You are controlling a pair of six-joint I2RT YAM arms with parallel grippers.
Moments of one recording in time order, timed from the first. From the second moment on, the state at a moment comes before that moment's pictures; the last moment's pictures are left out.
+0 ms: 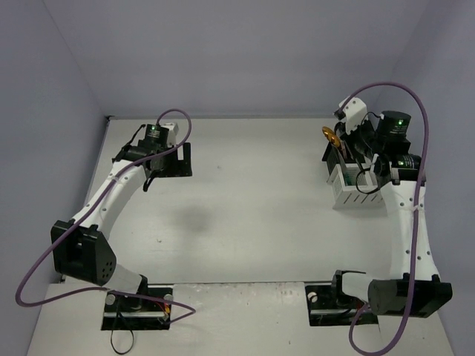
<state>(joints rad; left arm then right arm) -0.27 1.47 1.33 -0.77 0.04 -0.27 -0.07 1.20 1.39 -0.66 -0.34 -0.64</state>
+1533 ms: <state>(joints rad) -0.21 1.47 1.33 -0.74 0.09 -0.28 -0.51 1.35 1.24 -0.33 -0.95 -0.45</state>
